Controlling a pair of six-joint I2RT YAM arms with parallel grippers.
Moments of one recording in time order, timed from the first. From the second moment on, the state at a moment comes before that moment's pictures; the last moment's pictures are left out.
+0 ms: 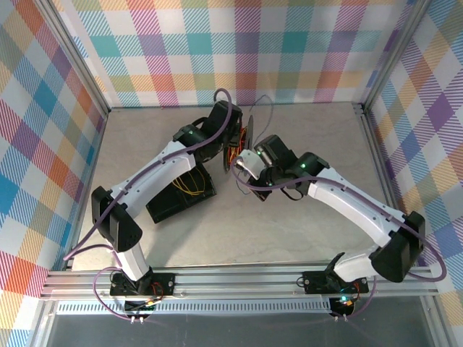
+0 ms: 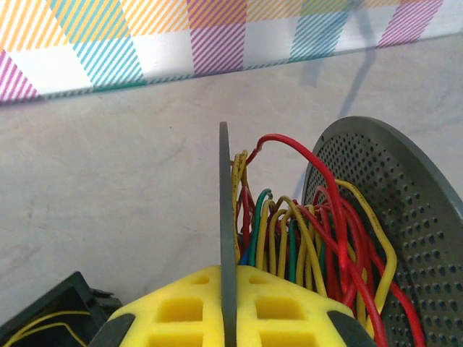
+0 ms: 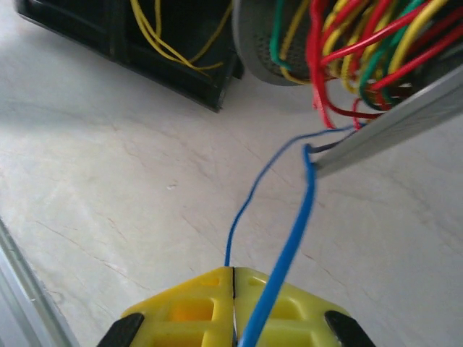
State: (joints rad) left arm -0.73 1.74 1.76 -0.71 -0.43 -0.31; right arm 0.79 1.41 1.37 -0.93 -0.07 -0.20
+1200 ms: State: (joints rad) left arm -0.75 1.68 1.55 -0.56 -0.12 -0.05; right arm 0.57 1.46 1.44 -0.86 -0.02 -0.51
